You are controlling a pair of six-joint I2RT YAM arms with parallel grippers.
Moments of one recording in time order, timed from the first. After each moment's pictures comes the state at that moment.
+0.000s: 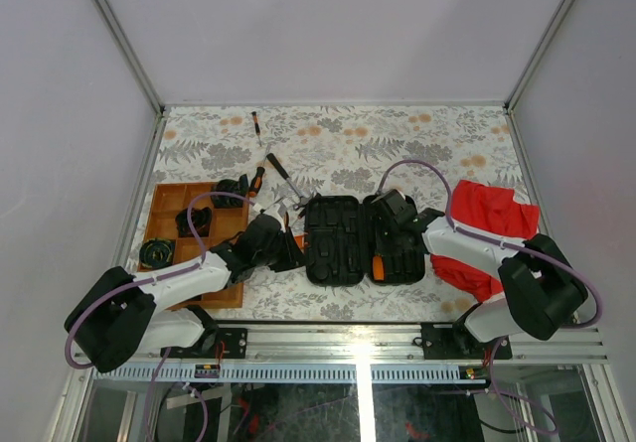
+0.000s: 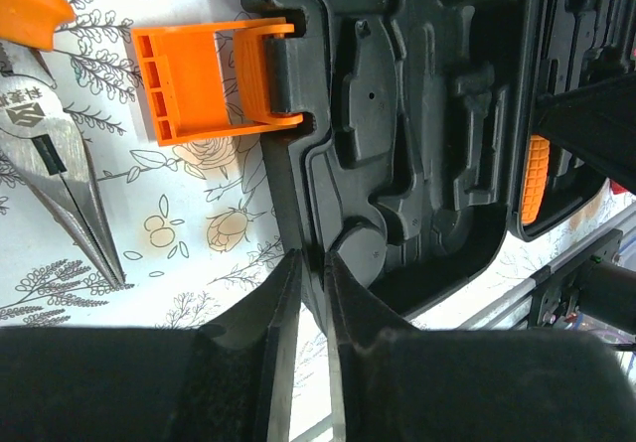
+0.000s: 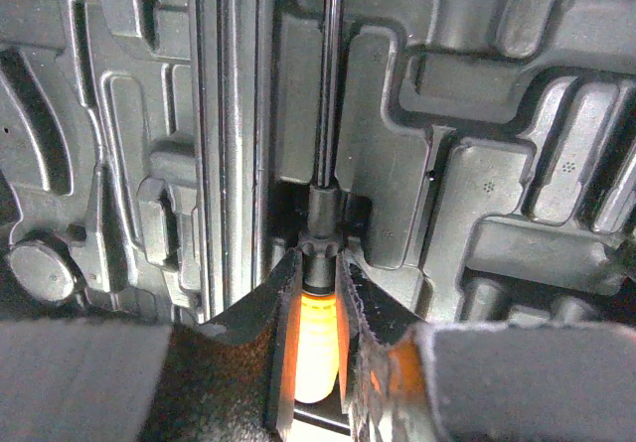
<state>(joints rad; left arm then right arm) -0.70 1.22 0.43 0.02 0.13 -0.87 0.67 1.44 0.75 -0.42 0.04 0.58</state>
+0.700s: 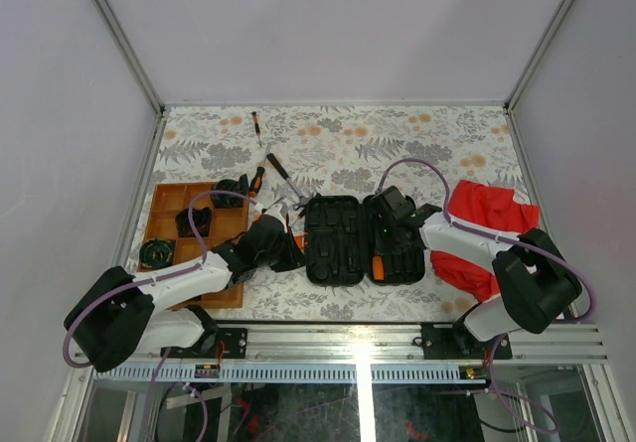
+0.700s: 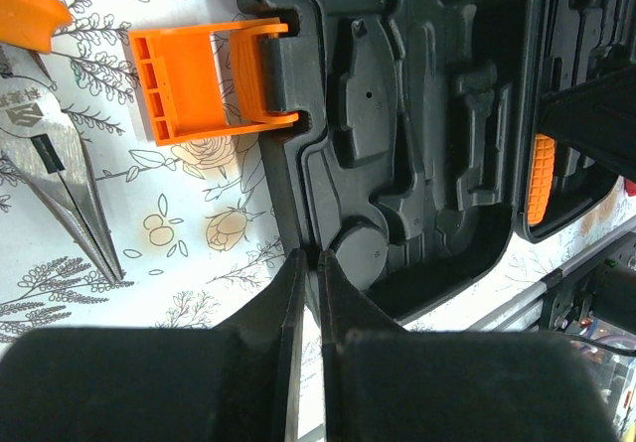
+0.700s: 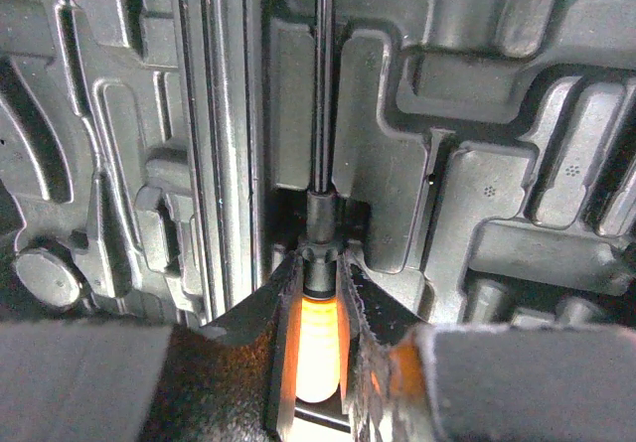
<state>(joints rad) -0.74 1.22 0.44 0.01 0.10 -0.86 0.65 1.51 0.77 -0.44 0.01 0.60</state>
